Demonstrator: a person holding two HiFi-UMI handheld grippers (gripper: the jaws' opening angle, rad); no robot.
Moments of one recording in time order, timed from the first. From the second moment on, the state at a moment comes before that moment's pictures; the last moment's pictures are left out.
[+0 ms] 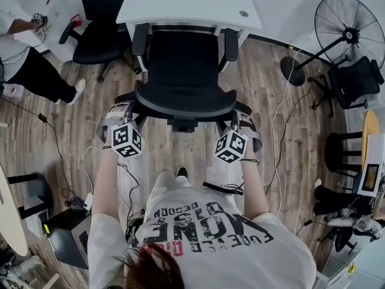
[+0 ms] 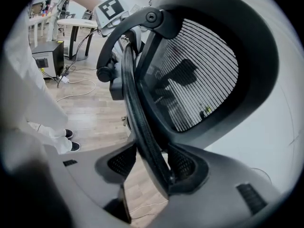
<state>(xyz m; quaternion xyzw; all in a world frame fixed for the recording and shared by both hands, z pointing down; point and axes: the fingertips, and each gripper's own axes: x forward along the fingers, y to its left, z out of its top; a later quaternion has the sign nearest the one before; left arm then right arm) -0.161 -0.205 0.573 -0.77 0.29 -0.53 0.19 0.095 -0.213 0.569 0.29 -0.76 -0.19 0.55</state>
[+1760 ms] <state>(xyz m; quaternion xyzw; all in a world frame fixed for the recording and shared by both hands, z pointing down) -0.188 -0.318 0.572 -0.78 0.28 -0.52 0.23 0.067 -0.320 0.572 0.31 -0.74 -0.18 0.57</state>
